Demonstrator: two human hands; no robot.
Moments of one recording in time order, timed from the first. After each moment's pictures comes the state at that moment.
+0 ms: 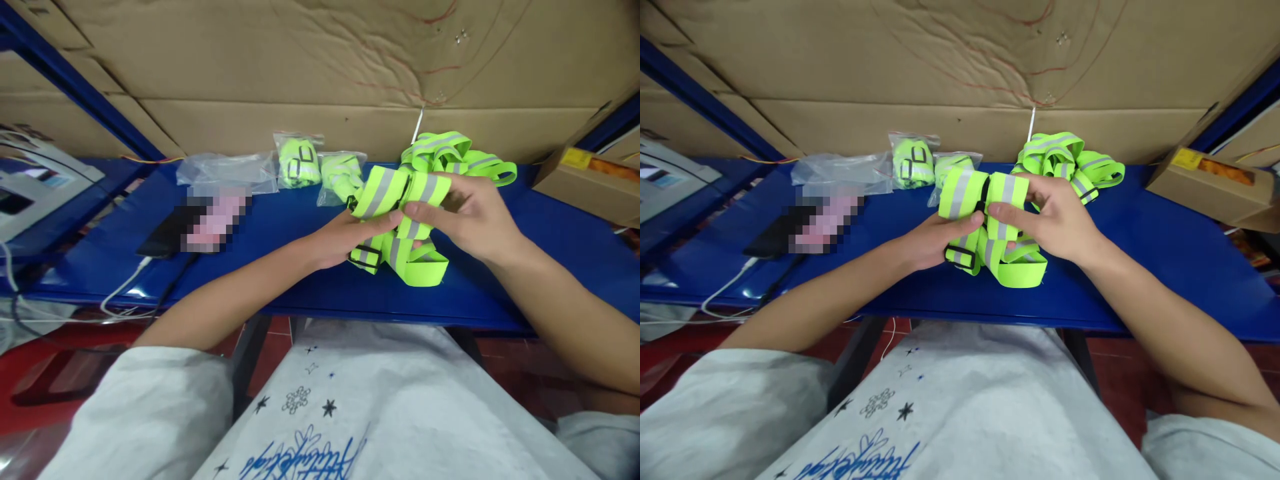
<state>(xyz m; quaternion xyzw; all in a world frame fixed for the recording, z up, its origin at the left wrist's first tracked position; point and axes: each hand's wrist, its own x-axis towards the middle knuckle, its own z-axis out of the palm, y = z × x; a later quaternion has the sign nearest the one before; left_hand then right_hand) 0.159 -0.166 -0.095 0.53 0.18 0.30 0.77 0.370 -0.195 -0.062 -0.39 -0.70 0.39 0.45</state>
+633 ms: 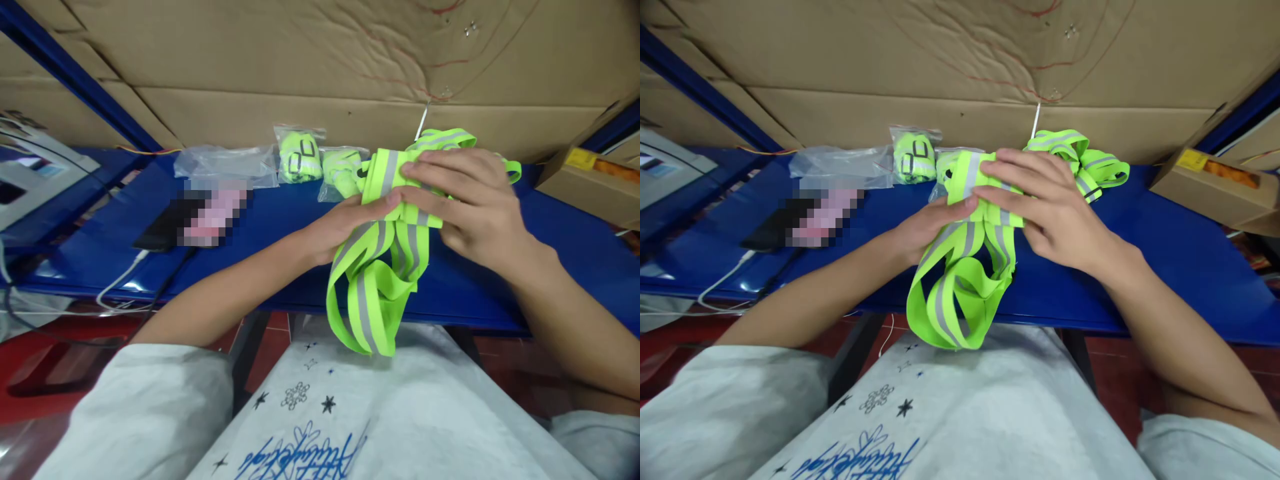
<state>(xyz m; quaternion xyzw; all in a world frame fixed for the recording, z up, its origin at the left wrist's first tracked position) 0.153 -0.167 -0.086 0.64 0.24 0.36 0.63 0.397 -0.186 -0.055 -0.30 -0.89 0.00 0.34</state>
